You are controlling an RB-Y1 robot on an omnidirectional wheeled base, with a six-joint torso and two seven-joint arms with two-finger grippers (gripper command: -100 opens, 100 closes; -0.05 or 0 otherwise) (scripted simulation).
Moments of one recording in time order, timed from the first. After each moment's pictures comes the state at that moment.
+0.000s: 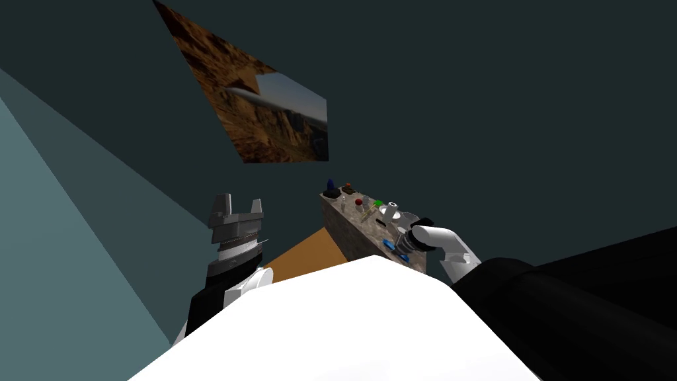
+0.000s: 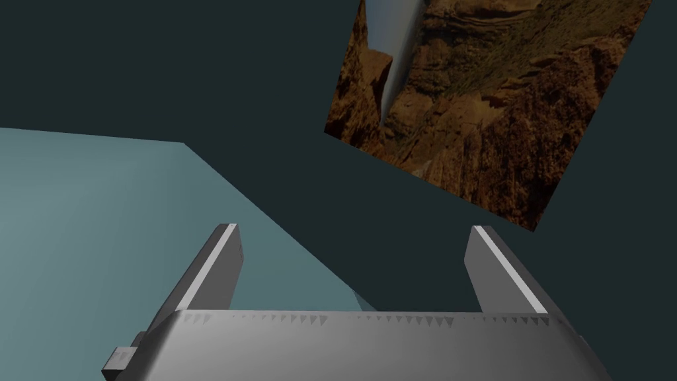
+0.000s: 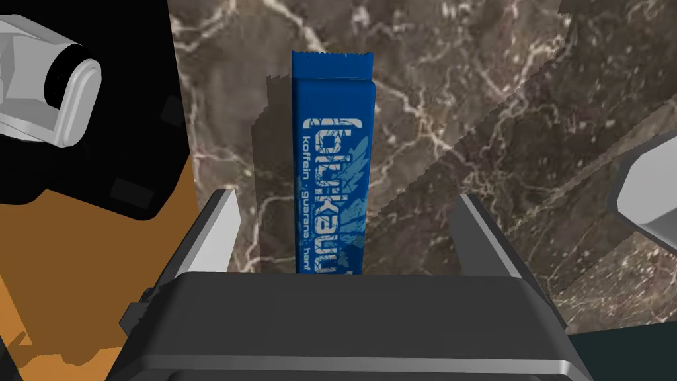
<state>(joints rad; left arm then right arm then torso) 0.49 -0.03 -0.04 -2.37 0.04 -0.49 -0.03 0.38 -0.49 -0.55 -2.09 -0.72 1.67 -0.77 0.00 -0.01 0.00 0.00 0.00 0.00</state>
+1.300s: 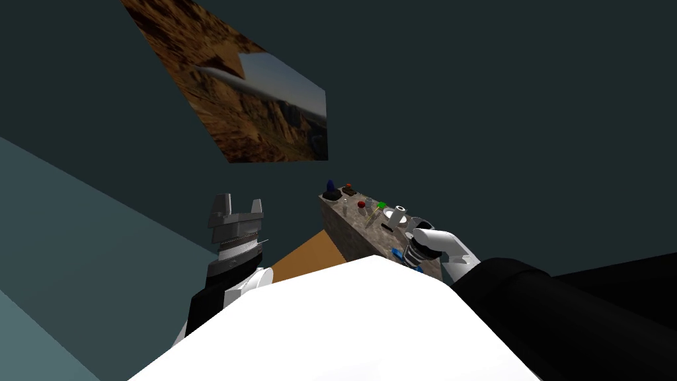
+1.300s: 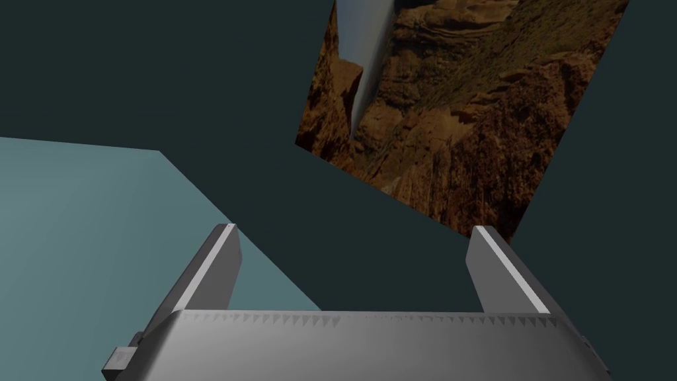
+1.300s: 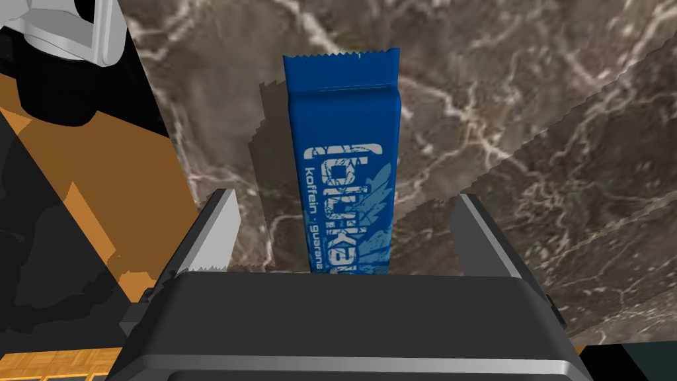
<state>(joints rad) 0.49 -0.03 -0.04 -2.37 0.04 -0.49 -0.03 0.41 -0.53 -0.52 -1.99 -0.68 1.78 -0.79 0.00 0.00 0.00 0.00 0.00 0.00</state>
